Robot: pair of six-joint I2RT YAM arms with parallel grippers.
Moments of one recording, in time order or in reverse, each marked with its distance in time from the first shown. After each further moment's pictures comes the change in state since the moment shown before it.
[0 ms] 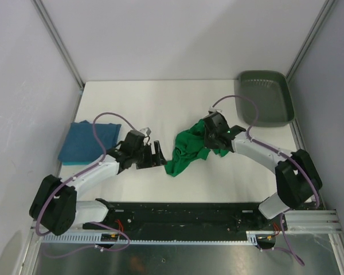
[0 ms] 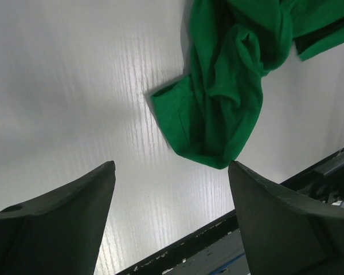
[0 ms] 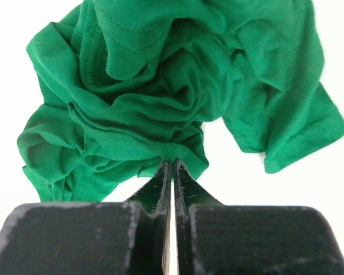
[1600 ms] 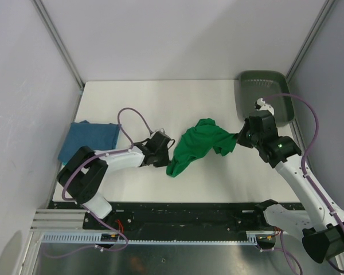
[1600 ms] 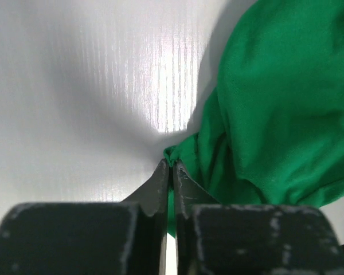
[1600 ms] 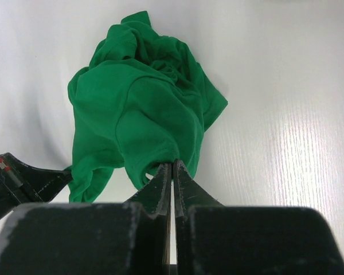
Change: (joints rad) left arm -0.211 0.385 0.168 0.063 -0.291 -0.173; right arm -0.229 -0.557 -0.008 -0.296 0.015 -0.006
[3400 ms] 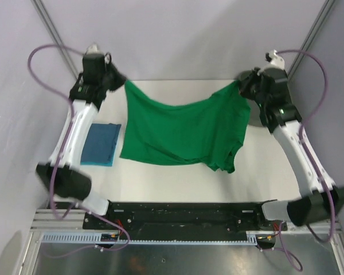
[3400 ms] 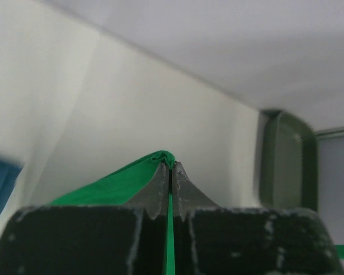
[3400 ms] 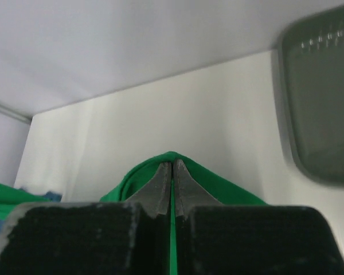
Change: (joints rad) left arm 0.555 -0.159 0.808 -0.366 0.000 0.161; right arm -0.151 0.246 0.355 0.355 -0.117 -0.109
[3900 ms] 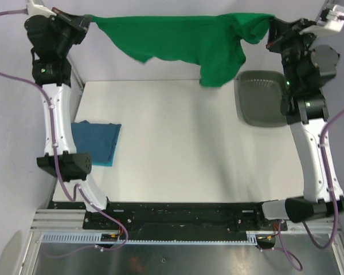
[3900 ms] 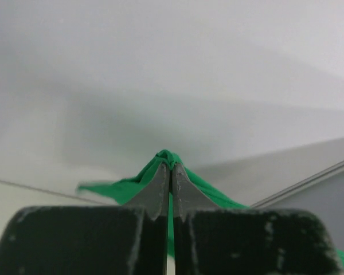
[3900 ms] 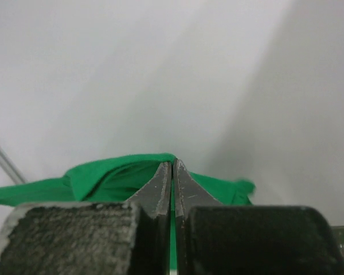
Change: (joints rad) left arm 0.267 0.426 0.792 0.190 0.318 -0.173; right arm -0.077 0.167 0.483 0.333 -0.012 -0.091
